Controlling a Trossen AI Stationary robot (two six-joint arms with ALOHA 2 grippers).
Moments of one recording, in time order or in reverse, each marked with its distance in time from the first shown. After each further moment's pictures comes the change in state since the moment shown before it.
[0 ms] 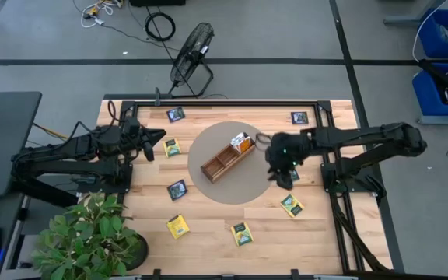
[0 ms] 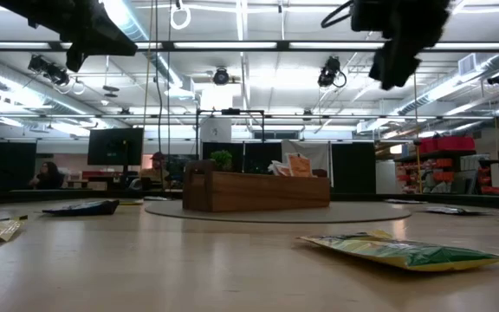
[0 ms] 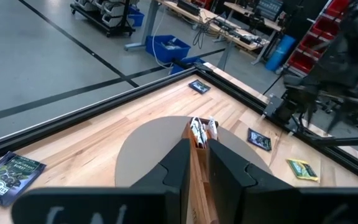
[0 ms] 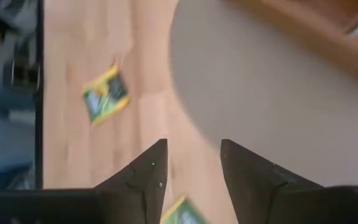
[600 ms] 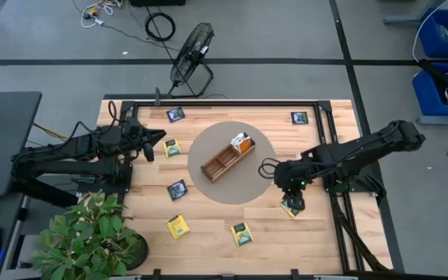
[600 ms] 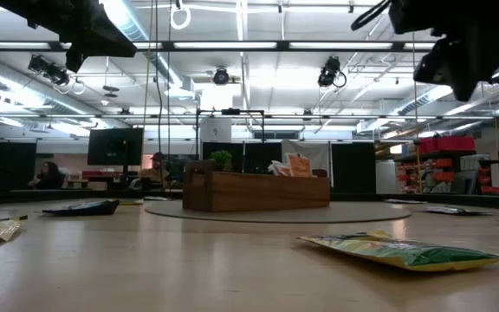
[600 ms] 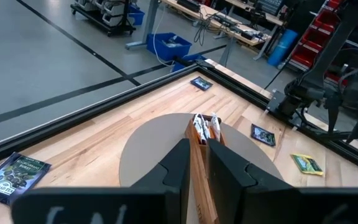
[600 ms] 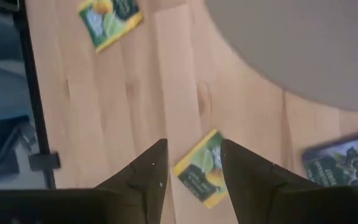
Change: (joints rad) left arm 0.000 0.000 0.000 -0.011 0.000 0.023; right arm 0.268 0.009 -0.043 -0.116 0.075 0.218
